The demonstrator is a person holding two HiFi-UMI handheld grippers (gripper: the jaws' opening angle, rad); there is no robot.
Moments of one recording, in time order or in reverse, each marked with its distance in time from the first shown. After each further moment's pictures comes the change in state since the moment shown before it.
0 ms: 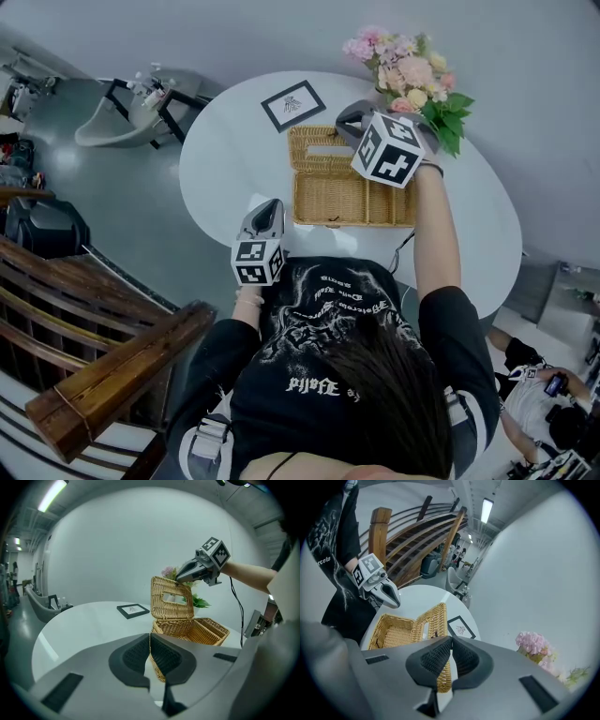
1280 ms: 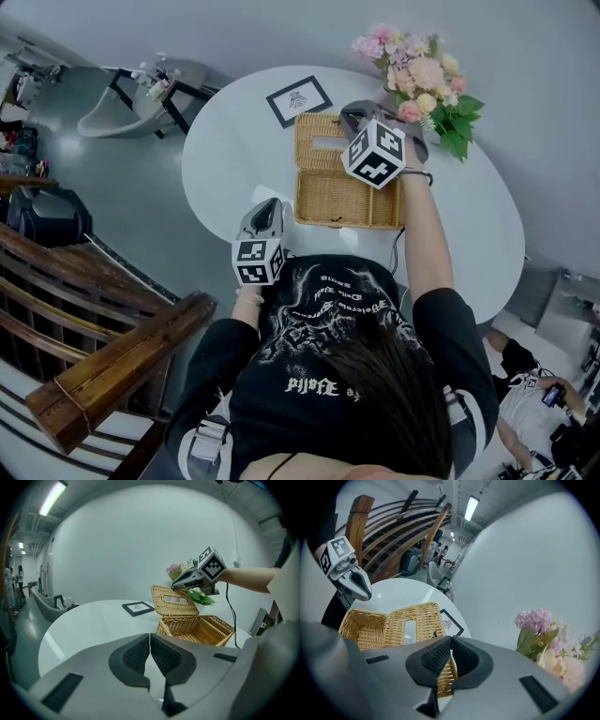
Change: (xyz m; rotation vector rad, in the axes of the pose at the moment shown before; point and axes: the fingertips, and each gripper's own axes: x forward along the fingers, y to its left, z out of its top) left arm 0.002 0.012 -0.005 -0.003 0.022 0.064; right arm 0.050 -0.026 -0.028 0.124 0.025 -0.217
